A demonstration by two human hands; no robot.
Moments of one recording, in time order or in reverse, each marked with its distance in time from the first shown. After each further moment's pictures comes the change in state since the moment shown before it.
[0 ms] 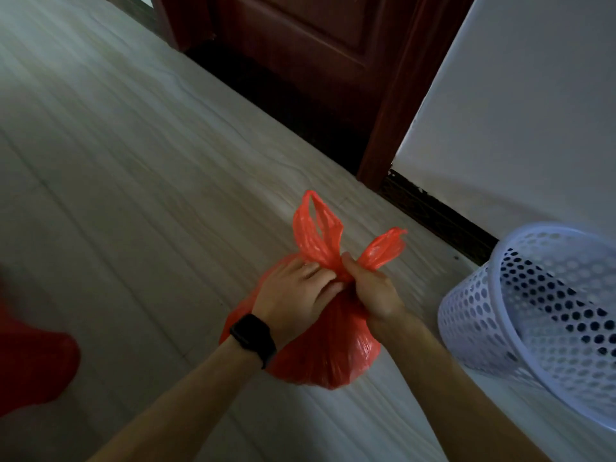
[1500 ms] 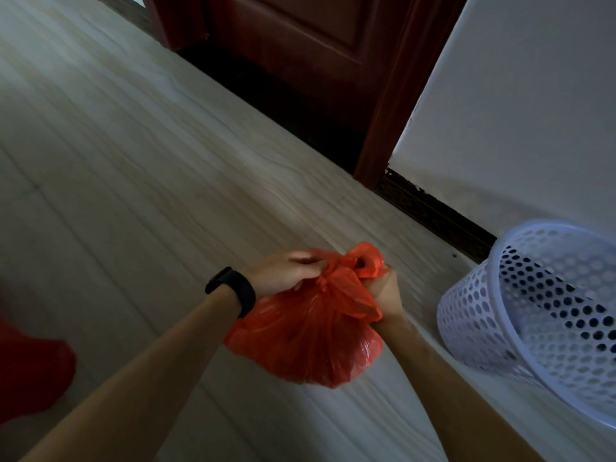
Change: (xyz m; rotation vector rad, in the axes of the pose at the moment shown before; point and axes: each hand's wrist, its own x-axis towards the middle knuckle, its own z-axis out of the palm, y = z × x) left_hand 0.045 -0.035 -0.014 -0.943 -0.639 -0.679; right_hand 0.025 0.017 -0.021 -0.751 0.152 -0.702
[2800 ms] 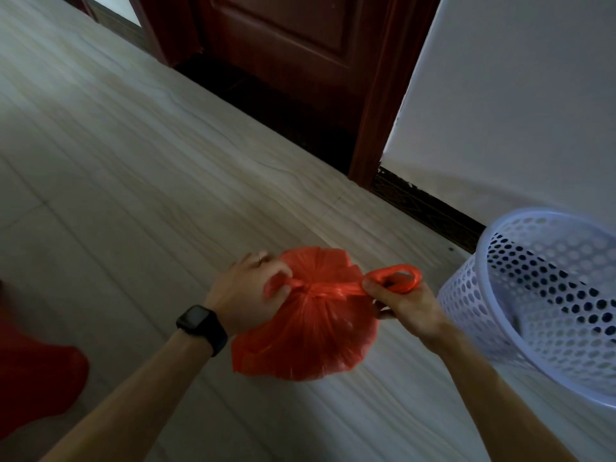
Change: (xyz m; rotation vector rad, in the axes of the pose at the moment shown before) left_hand -0.049 -0.036 -0.015 0.888 0.442 0.394; right_hand -0.031 0.014 -0.061 0.466 -0.282 0.443
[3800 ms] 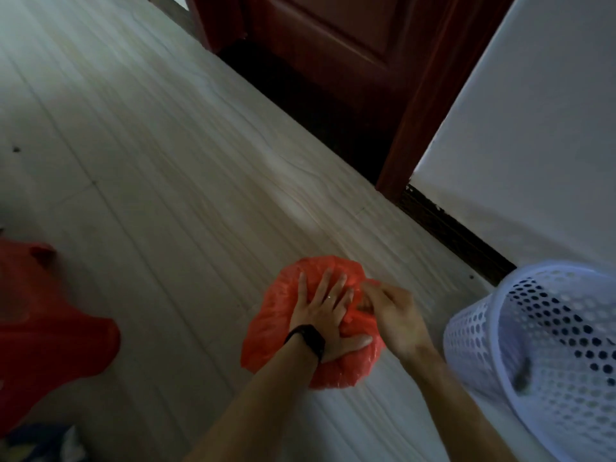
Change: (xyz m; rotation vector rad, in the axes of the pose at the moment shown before) left_hand 0.033 0.082 0.078 0.394 -0.549 -0.196; right_hand -0.003 -0.069 0.030 -0.169 0.059 0.016
